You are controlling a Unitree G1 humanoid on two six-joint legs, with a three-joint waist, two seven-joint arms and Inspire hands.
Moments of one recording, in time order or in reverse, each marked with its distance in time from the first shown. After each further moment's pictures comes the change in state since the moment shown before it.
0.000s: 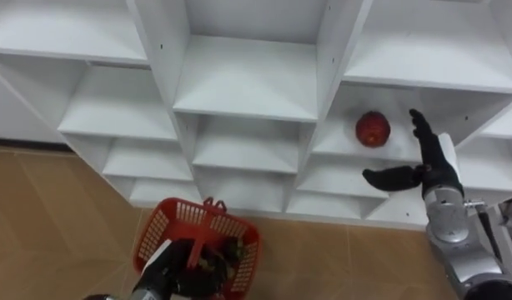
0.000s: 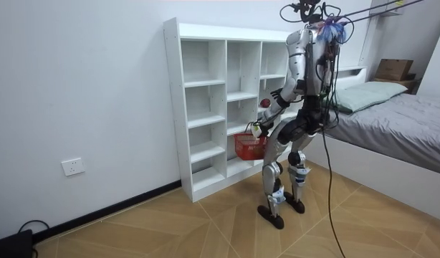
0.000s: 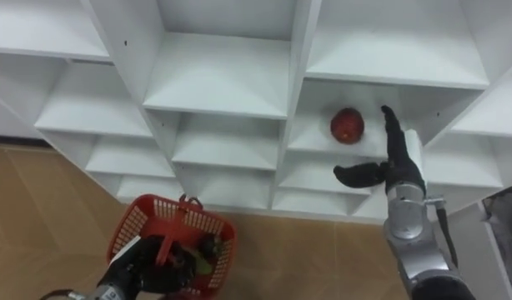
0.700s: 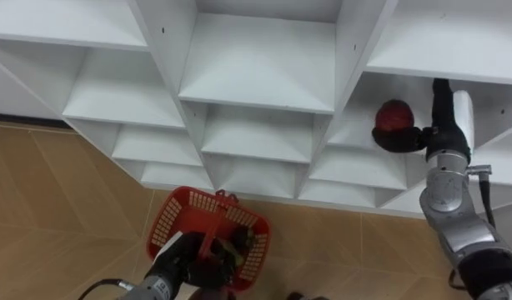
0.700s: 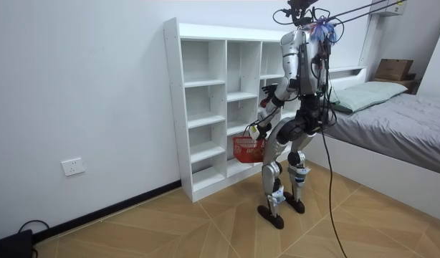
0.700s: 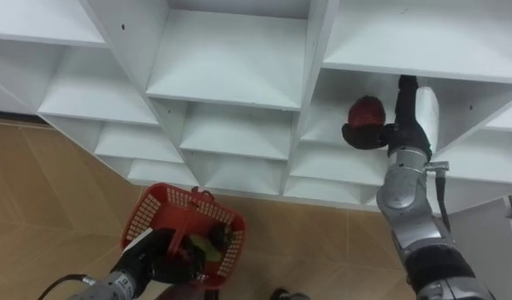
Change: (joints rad) left arm -0.101 -0.008 -0.048 0.061 -0.018 0.047 0.003; right arm -0.137 0.001 -0.001 -0.021 -0.120 0.003 -0.151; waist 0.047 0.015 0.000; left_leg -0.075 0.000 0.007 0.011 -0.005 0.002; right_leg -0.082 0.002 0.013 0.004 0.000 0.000
